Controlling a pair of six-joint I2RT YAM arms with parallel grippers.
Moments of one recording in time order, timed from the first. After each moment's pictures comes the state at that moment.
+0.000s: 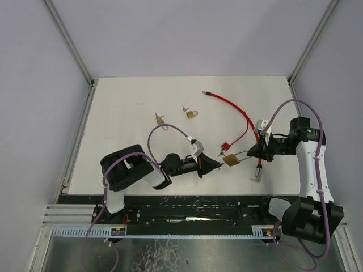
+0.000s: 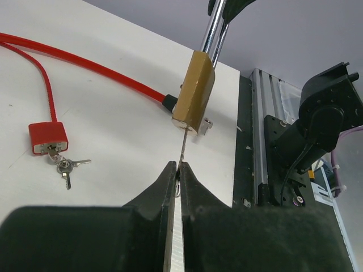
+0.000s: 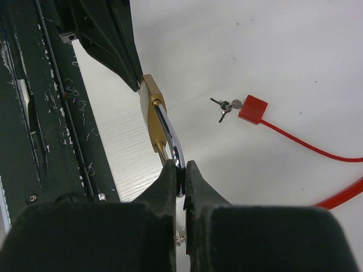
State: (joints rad) left arm -0.98 1.90 0.54 1.46 0.29 -0.38; right arm -0.26 1.13 1.00 -1.32 -1.04 -1.37
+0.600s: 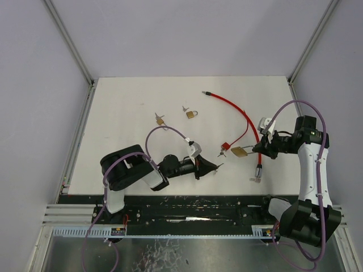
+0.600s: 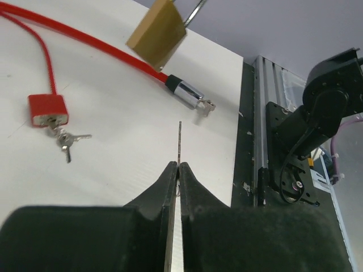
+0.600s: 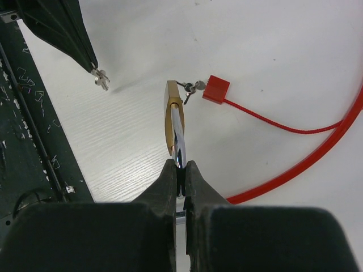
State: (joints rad) left arm -0.98 1.90 0.50 1.45 0.31 -0.39; right arm -0.30 1.10 1.00 -1.22 -0.96 -1.32
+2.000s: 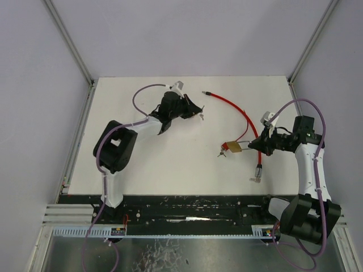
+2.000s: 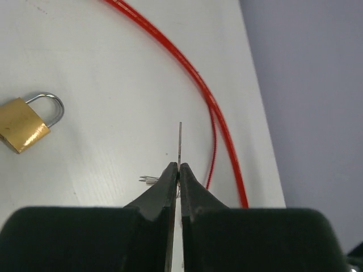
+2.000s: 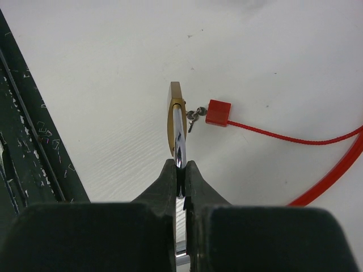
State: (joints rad) left arm -0.50 1.94 1.20 0.45 0.28 -0.84; right arm -0.30 1.12 0.92 -0.98 -1.08 -1.03
